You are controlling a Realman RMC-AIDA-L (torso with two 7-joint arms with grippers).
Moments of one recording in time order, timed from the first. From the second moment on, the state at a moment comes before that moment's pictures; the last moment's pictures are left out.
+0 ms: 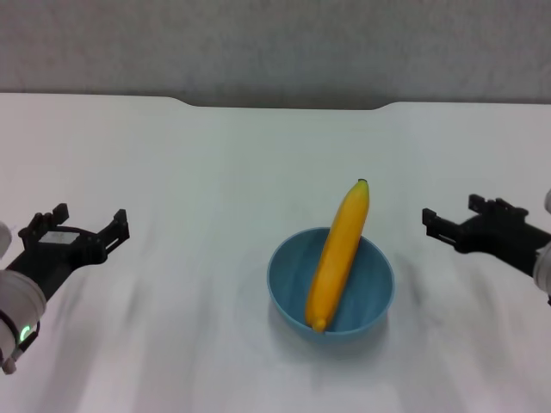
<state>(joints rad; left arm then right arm) -0.04 -2.04 -1.29 -1.07 -0.03 -0.25 2.81 0.21 2.01 1.46 1.00 -1.23 0.37 -1.61</state>
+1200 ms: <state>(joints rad) -0.22 -2.05 -1.27 -0.46 -0.14 -0.83 2.70 0.27 2.02 1.42 0.23 -0.09 1.10 -2.64</state>
